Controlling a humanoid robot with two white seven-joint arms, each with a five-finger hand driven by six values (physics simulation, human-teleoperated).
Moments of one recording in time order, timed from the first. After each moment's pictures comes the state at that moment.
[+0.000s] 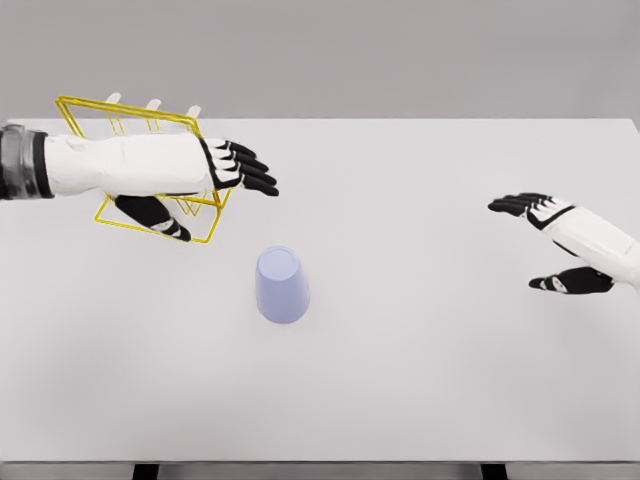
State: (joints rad) left arm -0.95 0.93 -0.94 -1.66 0.04 -0.61 -0.55; right arm 0.03 -0.60 -0.17 -1.66 0.25 -0.61 0.61
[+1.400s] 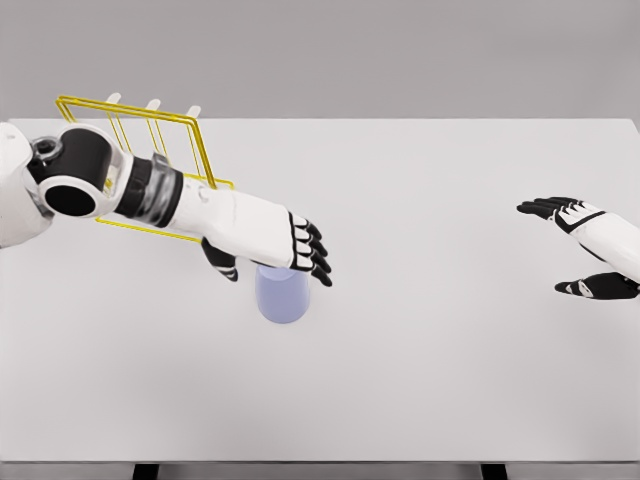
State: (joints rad) left arm -1.25 0.73 -1.40 -1.61 -0.16 -0.61 -0.57; right arm 0.06 -0.60 -0.25 -1.64 0.28 -0.61 0.61
